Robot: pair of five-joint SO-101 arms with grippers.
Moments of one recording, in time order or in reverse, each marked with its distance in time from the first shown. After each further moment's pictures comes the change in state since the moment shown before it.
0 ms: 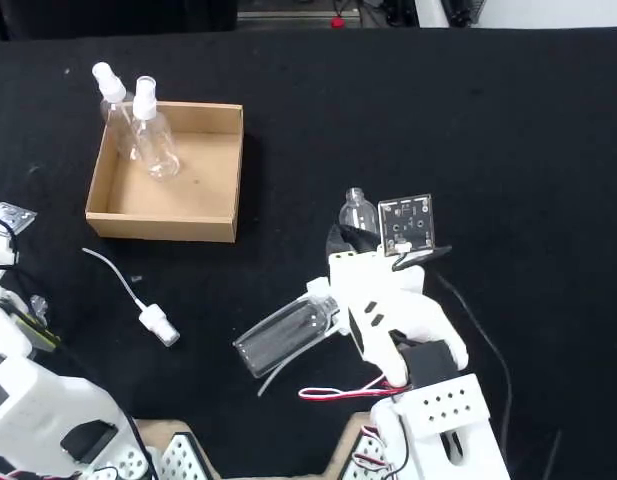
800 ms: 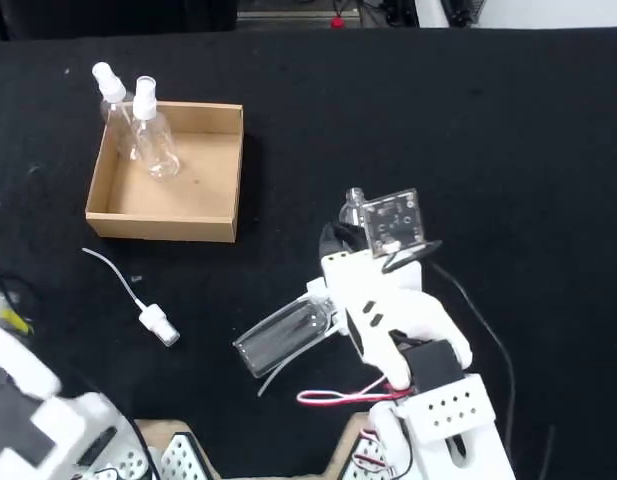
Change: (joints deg) left arm -3.3 -18.3 6.0 2.2 13.2; right arm -4.1 0.0 -7.4 7.2 7.6
